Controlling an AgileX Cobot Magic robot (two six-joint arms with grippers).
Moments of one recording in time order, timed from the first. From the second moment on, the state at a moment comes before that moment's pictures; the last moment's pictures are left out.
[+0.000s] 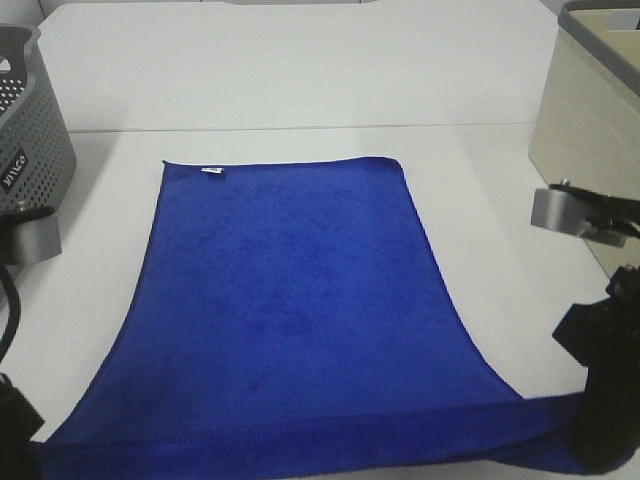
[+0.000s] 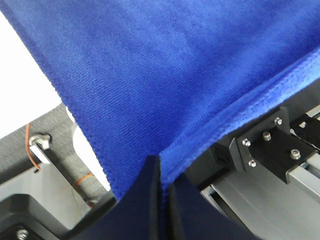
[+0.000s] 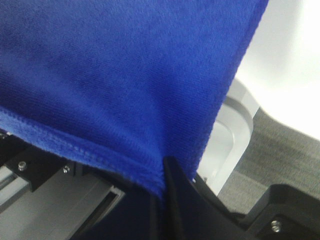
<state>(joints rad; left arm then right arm) -0.51 1.25 -0.73 -0.44 1.17 0.01 0.24 1.33 -0.69 0.43 1.21 -0.22</state>
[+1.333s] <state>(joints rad) -0.51 1.61 -0.62 -0.50 1.15 0.13 0.24 1.67 -0.54 0.52 1.17 -0.28</state>
